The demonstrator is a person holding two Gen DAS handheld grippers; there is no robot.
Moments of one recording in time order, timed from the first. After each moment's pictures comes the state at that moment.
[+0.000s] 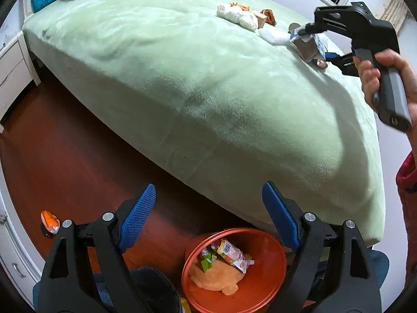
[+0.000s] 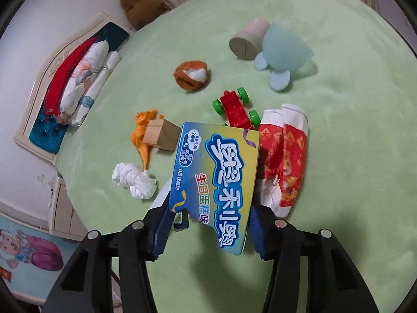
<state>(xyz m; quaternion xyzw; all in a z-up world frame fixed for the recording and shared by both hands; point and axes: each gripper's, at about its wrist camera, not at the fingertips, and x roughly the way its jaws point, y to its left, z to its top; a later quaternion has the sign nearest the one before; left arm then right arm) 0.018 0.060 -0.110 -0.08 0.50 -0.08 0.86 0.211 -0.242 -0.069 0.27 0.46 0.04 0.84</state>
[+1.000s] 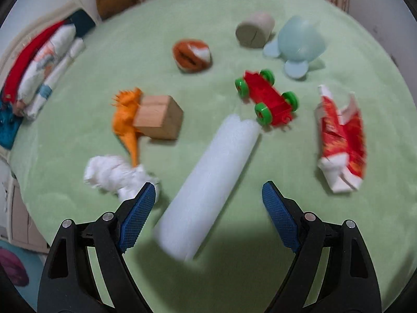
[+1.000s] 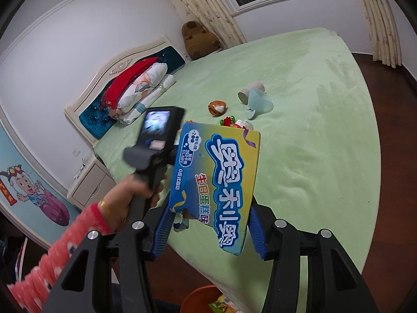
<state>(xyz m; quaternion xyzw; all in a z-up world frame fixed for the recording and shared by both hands) 0.266 -0.120 -0.074 0.19 0.49 -0.11 0.84 -0.010 -0.333 -0.014 0.22 0.34 0.14 0.91</state>
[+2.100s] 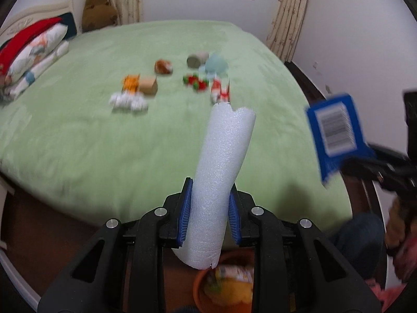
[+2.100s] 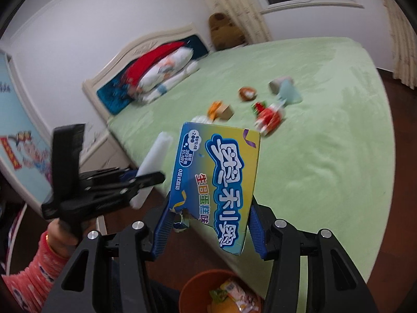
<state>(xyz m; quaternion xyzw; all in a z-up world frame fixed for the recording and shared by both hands) 0.032 -0.029 -0.004 0.07 0.42 -0.26 0.87 -0.046 -0.274 -0.025 0.15 0.35 0.20 0.90</state>
